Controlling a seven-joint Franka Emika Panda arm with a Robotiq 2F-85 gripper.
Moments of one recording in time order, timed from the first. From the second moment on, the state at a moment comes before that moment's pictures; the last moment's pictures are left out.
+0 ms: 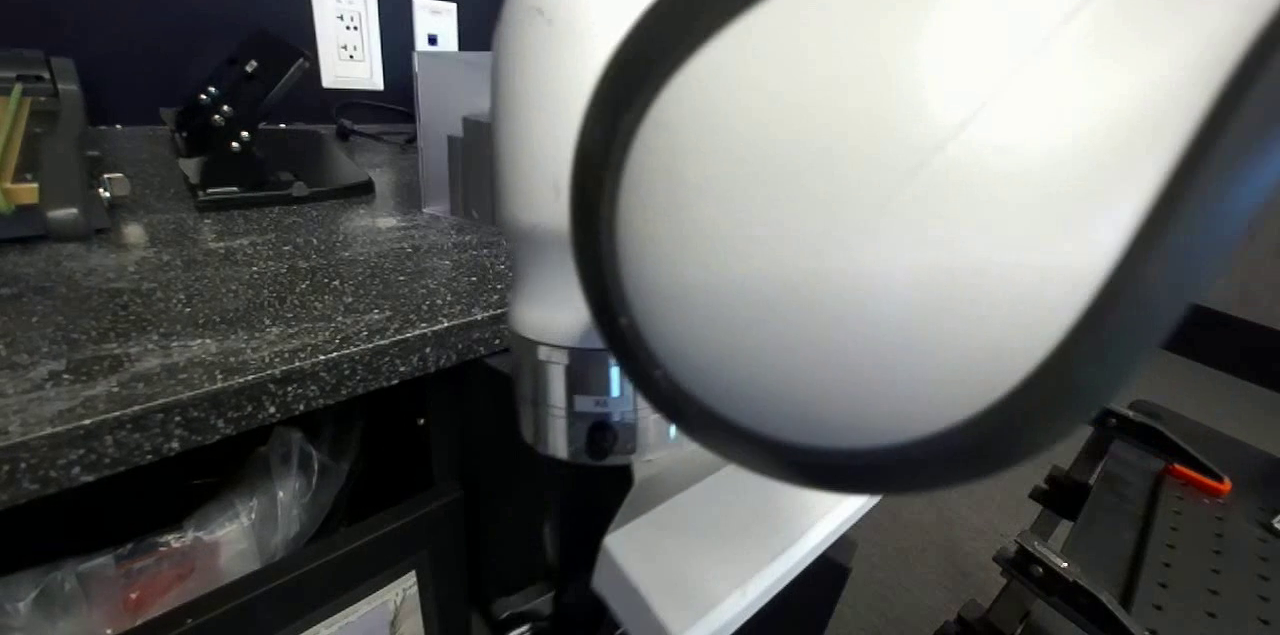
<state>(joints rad) 0.53 0.78 0.11 -1.82 0.09 2.41 0.50</state>
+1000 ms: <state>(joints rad) 0.45 0.89 -0.15 -1.76 -0.11 2.50 0.61</state>
